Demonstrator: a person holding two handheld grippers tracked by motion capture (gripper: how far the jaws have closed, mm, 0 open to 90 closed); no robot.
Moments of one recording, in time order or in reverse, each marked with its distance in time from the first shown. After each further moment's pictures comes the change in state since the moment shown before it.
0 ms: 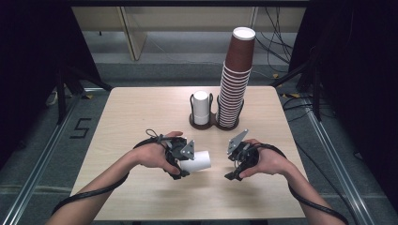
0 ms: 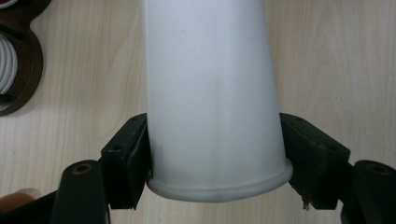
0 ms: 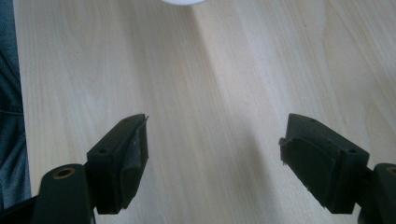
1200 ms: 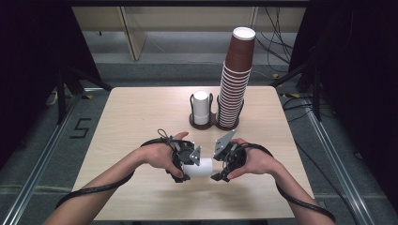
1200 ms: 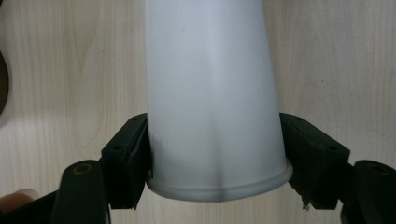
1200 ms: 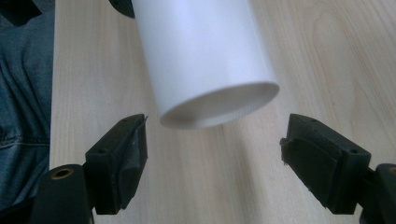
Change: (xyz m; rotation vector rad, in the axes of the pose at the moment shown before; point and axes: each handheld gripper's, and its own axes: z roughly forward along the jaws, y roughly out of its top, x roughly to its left) left arm -0.007 0.016 0.010 0.083 -0.054 0.073; right arm 0.015 0.034 0.011 -0.074 0.036 -0.090
